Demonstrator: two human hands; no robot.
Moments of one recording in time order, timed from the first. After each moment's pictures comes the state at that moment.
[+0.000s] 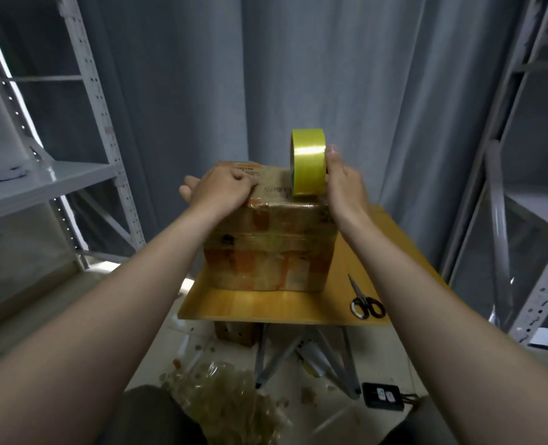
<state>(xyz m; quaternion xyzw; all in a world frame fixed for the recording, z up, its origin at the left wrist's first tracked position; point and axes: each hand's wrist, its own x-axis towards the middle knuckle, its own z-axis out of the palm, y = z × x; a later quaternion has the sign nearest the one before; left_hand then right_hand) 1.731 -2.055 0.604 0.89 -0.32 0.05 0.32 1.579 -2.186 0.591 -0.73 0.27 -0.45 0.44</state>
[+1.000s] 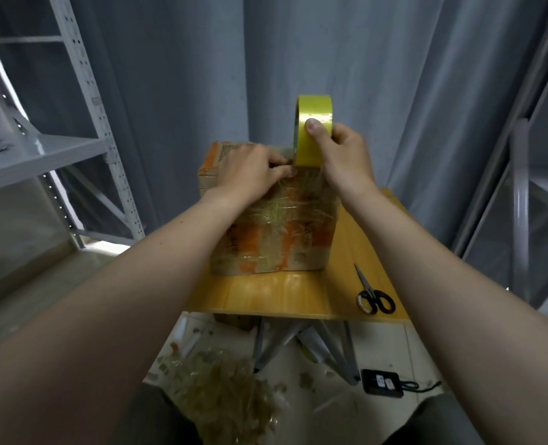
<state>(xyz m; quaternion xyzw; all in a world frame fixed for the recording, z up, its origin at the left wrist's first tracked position) 1.764 -2.124 0.576 0.80 -0.51 0.19 0.27 1.628 -2.231 0.585 -0.75 0.23 -0.48 0.40</state>
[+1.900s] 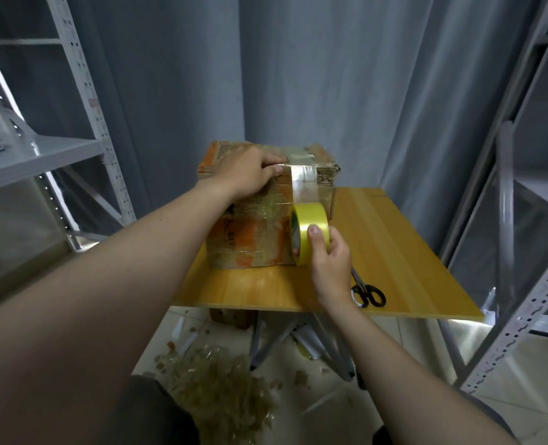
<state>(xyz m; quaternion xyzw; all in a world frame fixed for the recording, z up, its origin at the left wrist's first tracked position) 1.771 -2.118 0.585 0.80 -0.55 0.11 0.23 1.581 -2.165 0.442 -0.65 0.23 -0.50 0.52</state>
